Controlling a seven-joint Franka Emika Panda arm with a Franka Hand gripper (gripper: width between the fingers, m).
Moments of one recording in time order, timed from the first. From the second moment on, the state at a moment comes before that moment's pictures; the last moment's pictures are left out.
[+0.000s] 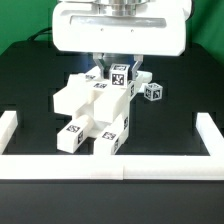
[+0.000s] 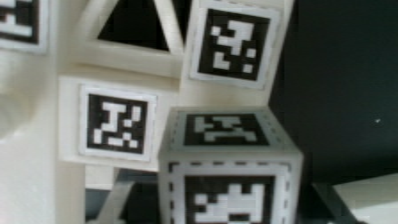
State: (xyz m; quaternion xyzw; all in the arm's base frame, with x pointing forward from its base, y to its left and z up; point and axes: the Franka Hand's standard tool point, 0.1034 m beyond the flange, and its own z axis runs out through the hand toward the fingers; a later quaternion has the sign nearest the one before) arm 0.601 -0.023 0.119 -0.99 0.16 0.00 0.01
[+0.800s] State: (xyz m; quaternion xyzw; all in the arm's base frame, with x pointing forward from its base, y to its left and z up) arm 0.601 -0.021 0.119 -0.93 0.37 0.00 0.01
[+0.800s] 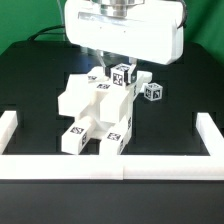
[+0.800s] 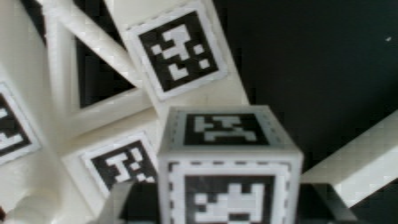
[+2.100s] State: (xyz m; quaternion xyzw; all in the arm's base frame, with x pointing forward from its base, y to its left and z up) arm 0.602 -0.008 0.118 -0.71 0.71 0.01 0.02
